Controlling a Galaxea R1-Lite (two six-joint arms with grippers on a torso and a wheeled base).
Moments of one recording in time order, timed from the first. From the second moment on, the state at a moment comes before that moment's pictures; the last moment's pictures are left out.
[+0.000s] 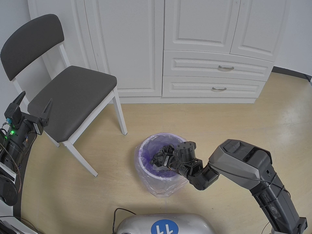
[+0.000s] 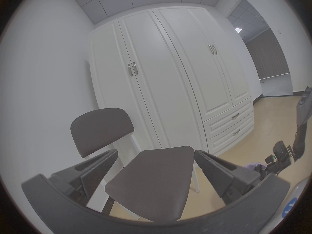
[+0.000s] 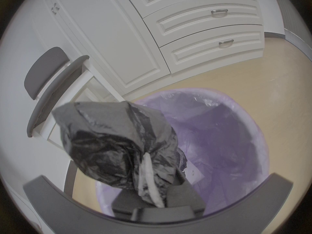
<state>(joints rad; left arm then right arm) 0.00 1.49 -0.25 -1.53 -0.01 0.34 0.58 2.74 -1.44 -0.92 -0.16 0.53</state>
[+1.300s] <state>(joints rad) 0.01 1.52 -0.26 -1.53 -0.01 0.36 0.57 2.64 -1.44 -0.77 -0.22 0.49</state>
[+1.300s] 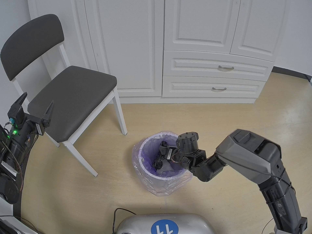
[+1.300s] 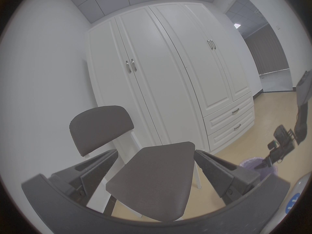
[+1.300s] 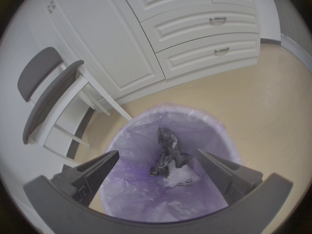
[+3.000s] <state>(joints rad) -0.01 1.30 -1.06 -0.40 -0.10 -0.09 0.01 1.49 -1.01 -0.40 0.02 0.02</state>
